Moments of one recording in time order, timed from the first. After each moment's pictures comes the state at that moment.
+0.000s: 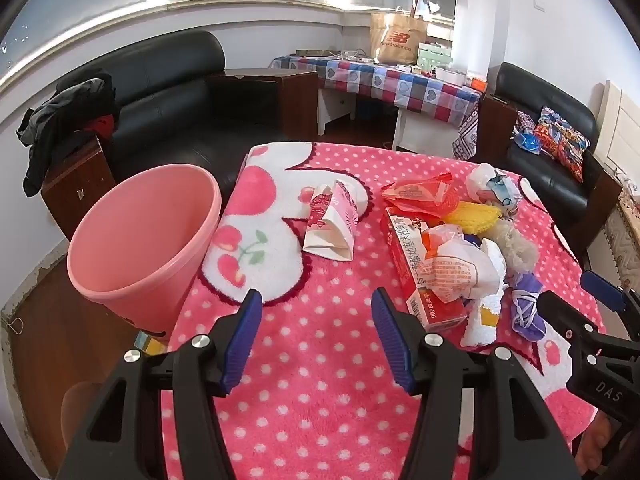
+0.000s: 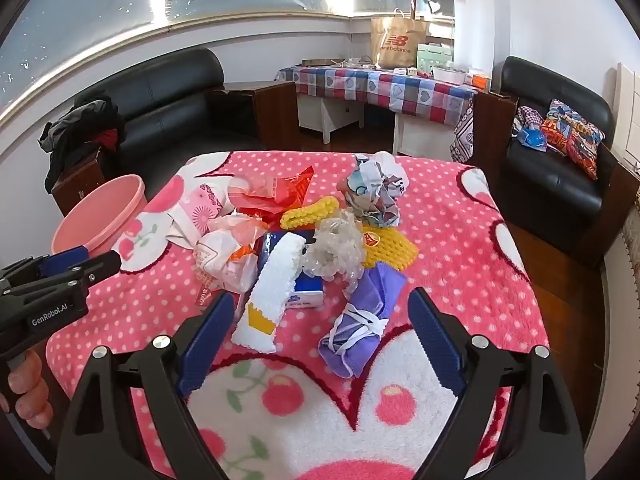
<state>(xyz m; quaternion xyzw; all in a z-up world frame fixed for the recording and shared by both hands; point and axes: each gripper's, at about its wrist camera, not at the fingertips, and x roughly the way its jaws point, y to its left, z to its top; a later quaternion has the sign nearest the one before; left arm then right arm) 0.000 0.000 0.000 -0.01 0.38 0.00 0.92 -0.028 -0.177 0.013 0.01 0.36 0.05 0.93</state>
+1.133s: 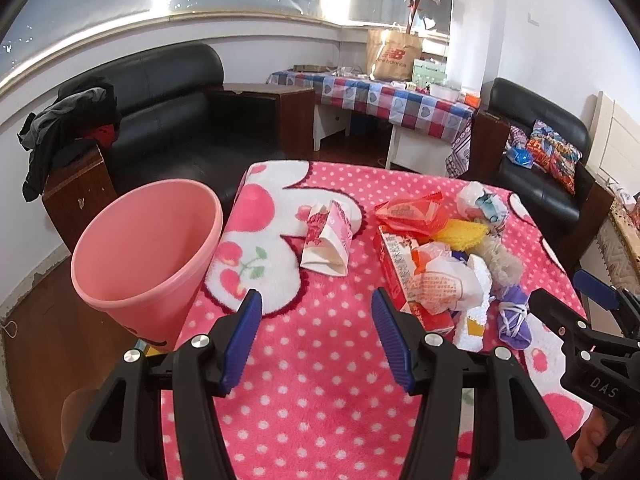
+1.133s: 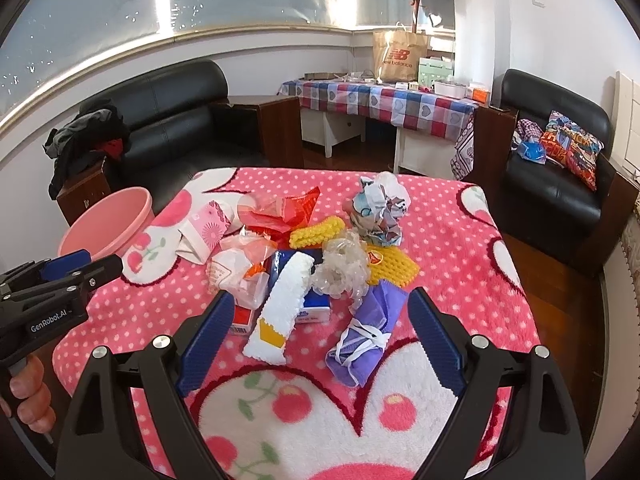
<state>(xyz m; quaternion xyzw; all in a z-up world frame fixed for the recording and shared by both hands) -0.010 0.005 0.021 -0.01 0.35 -0.01 0.94 -0.037 -0.172 0.027 0.01 0.33 0.05 0.94</state>
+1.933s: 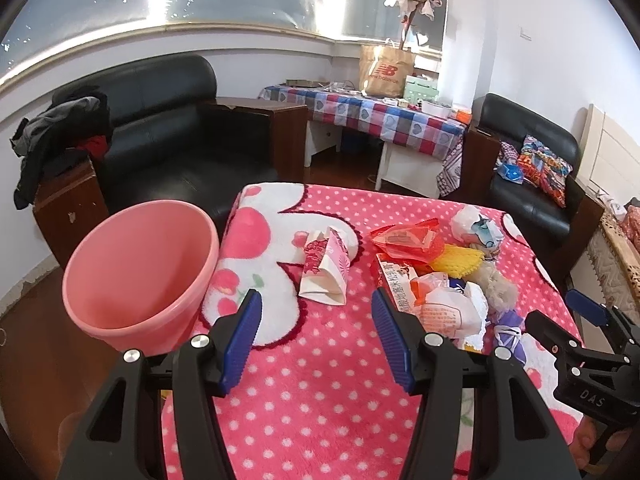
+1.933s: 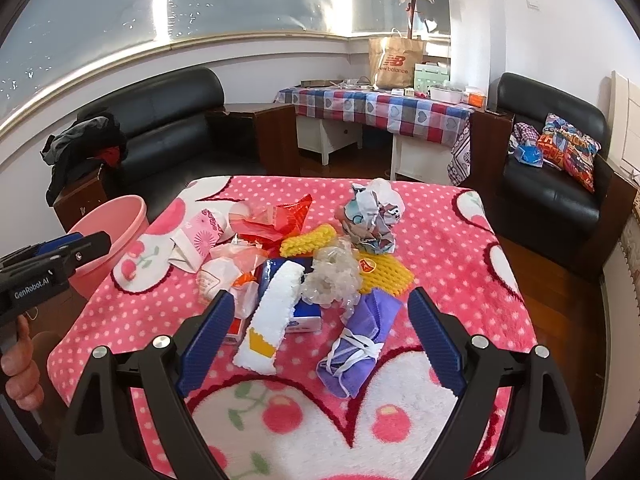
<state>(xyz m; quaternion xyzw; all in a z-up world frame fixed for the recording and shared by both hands) 0.002 0.017 0.028 -0.03 0.32 -0.04 0.95 -0.030 -0.180 0.021 0.02 0.32 0.04 0.95</state>
